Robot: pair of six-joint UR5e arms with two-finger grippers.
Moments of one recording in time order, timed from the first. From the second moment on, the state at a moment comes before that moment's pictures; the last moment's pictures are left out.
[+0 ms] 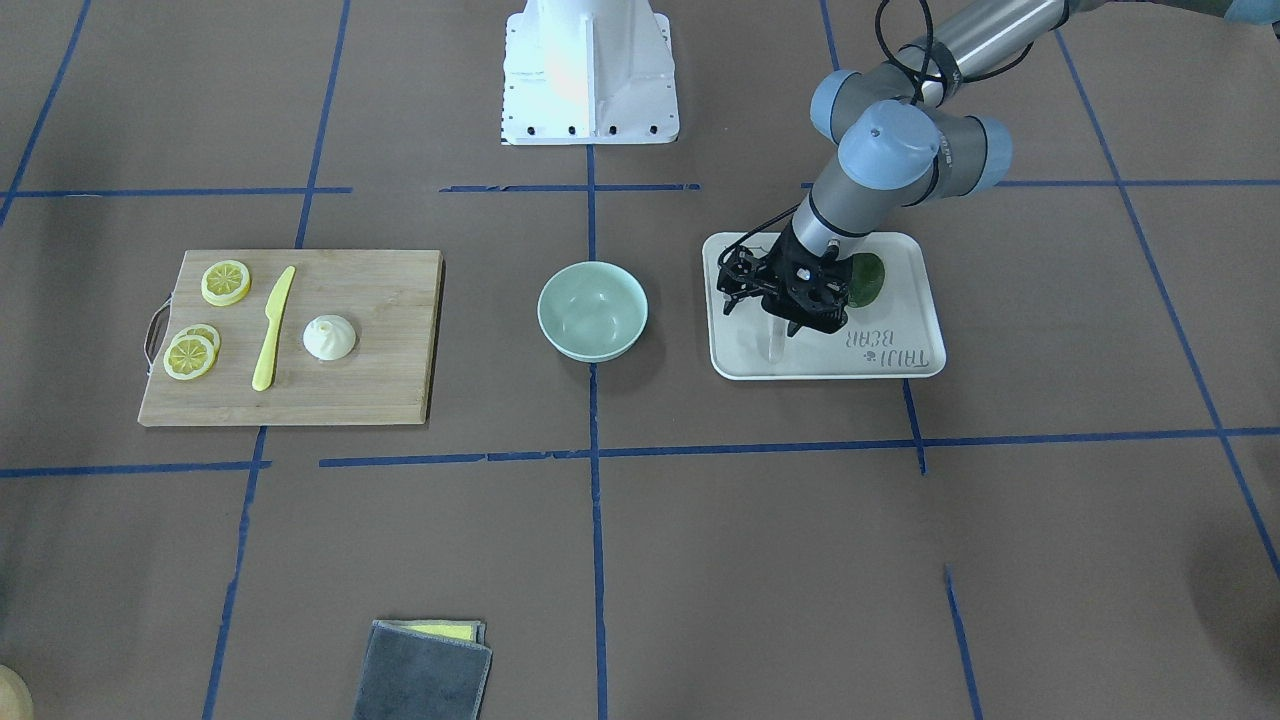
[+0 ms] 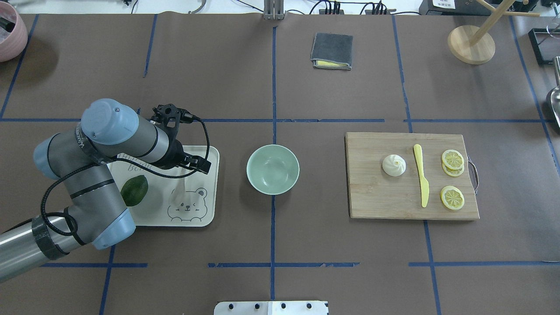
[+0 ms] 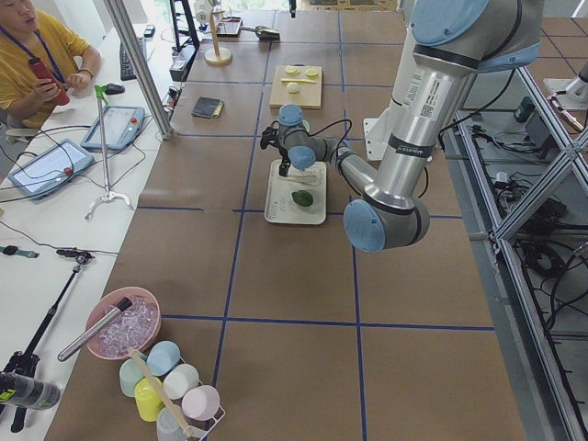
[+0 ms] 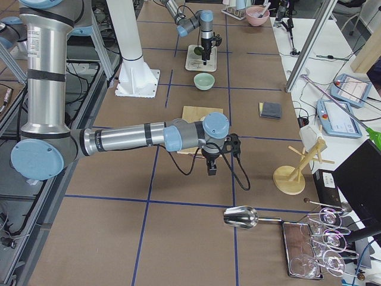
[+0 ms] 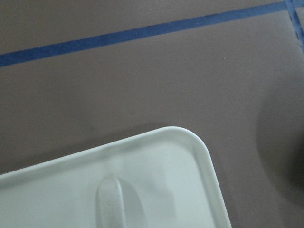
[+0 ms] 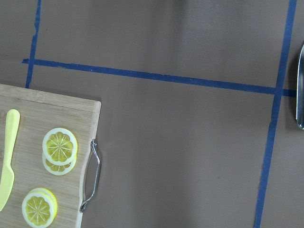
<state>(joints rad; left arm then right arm) -0.61 -1.98 -1.64 -2.03 -1.99 -0.93 1.42 -1.66 1.81 -1.52 2.48 0.12</state>
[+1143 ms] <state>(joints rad) -0.59 -1.98 -1.63 -1.94 -1.89 -0.93 1.42 -1.66 1.79 -1.52 2.48 0.12</state>
